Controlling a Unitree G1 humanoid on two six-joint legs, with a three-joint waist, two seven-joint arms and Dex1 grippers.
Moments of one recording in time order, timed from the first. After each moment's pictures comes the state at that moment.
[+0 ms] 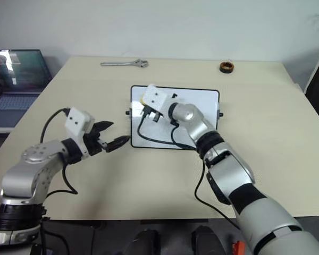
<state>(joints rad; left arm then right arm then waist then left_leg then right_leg) -0.33 0.71 0.14 -0.17 -0.40 0.60 -0.69 -1.27 -0.03 0.35 1.14 -0.24 -0.19 0.48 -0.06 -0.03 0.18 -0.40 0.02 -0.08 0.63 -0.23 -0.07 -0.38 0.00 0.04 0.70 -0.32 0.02</state>
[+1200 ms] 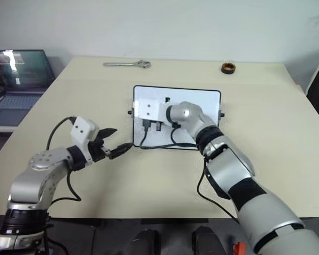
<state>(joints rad) -0.28 0.68 0.12 -0.12 -0.37 0.51 -0.73 -1.34 -0.05 0.43 1.24 -0.40 -0.32 0.58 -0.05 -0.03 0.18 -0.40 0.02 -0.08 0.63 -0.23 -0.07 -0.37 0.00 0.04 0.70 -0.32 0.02</state>
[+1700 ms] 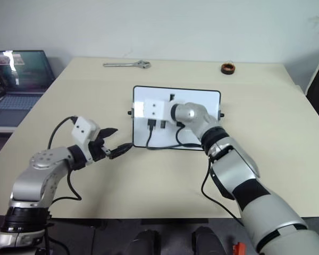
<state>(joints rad) -0.30 0.68 0.10 -0.09 -0.35 0.49 -0.76 -1.29 -0.08 0.46 1.20 -0.45 -0.37 0.58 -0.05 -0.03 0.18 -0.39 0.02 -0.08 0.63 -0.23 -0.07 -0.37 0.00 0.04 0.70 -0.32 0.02</state>
